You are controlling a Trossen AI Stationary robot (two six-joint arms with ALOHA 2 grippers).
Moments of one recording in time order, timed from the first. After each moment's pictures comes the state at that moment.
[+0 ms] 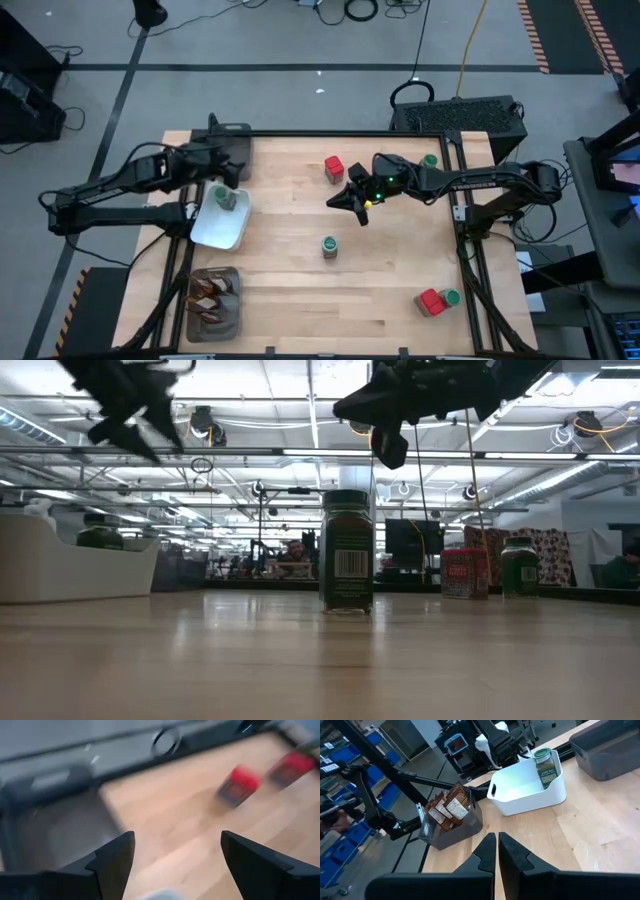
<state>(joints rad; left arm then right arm) 0.33 0.72 0.82 -0.78 -0.36 -0.58 -0.15 1.41 0.88 0.28 -0.35 0.49</state>
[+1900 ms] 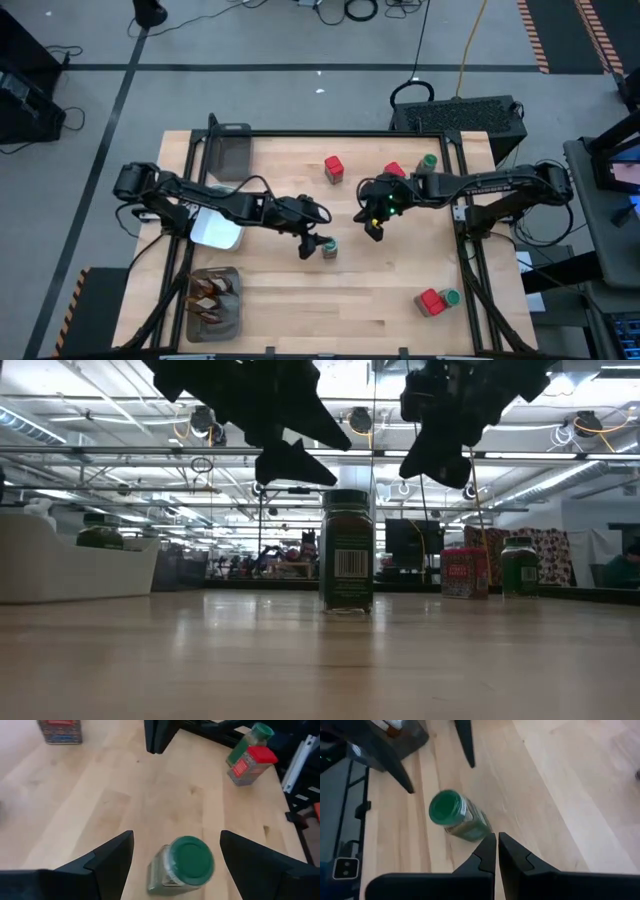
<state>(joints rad) -0.10 1.59 0.97 0.06 -0.03 -0.38 -0.05 1.31 0.88 -0.31 -0.16 0.45</state>
